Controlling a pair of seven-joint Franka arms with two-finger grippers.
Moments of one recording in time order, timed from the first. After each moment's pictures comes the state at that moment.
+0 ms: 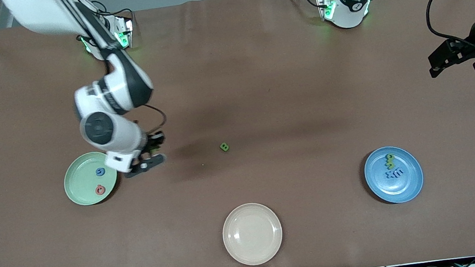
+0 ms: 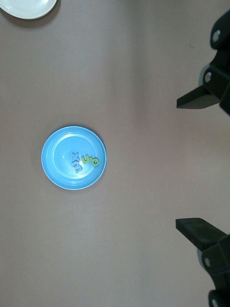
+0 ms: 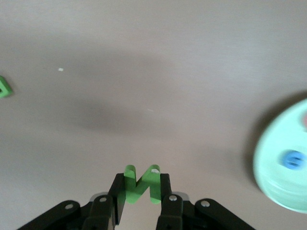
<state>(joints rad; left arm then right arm) 0.05 0.05 -0.15 -1.48 0.04 1.57 -0.08 0.36 0.34 -0.04 -1.83 0.06 2.01 -0.04</state>
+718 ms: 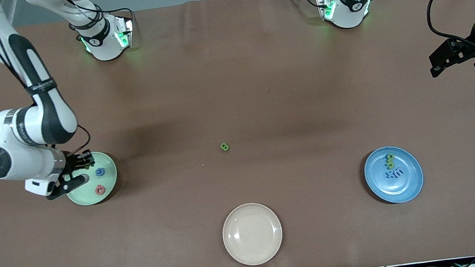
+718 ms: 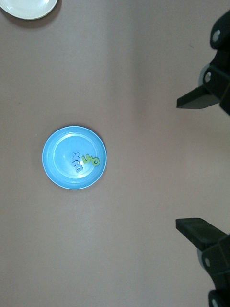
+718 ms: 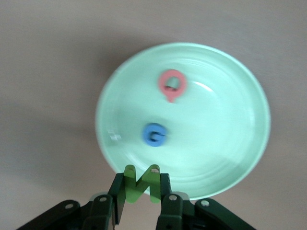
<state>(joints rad) 0.05 0.05 -0.15 -1.47 0.04 1.57 -0.08 -0.02 0.41 -0.05 -1.91 0.03 2.12 -0.46</state>
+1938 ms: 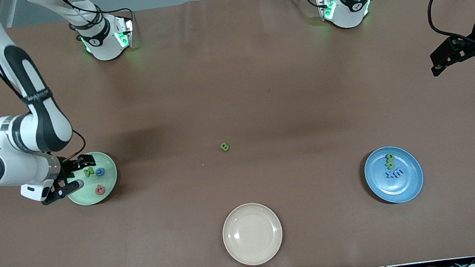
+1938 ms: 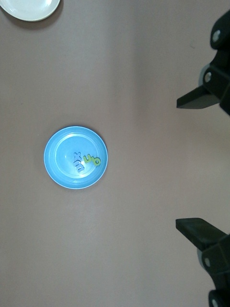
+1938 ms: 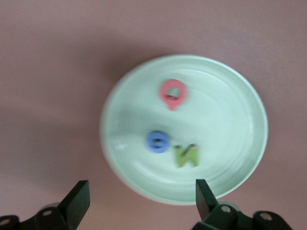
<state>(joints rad) 0.05 0.04 -0.15 -1.47 0.04 1.57 -0.08 0.02 0.37 -0.01 -1.86 0.04 2.03 -0.31</state>
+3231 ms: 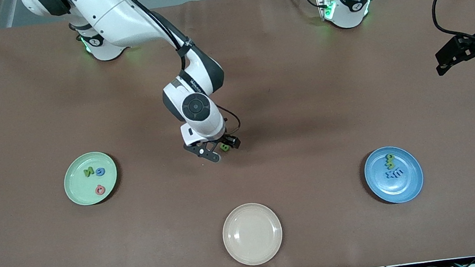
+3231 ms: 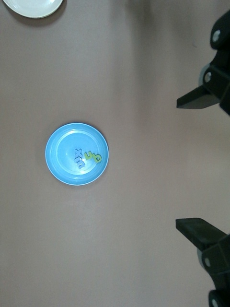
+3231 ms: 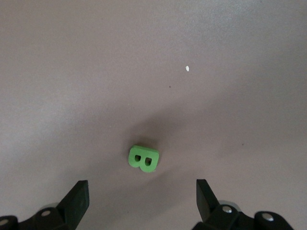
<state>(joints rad) 0.06 0.04 -0.14 -1.47 0.04 1.57 -0.08 0.70 0.72 -0.02 -1.55 0.13 2.26 1.15</state>
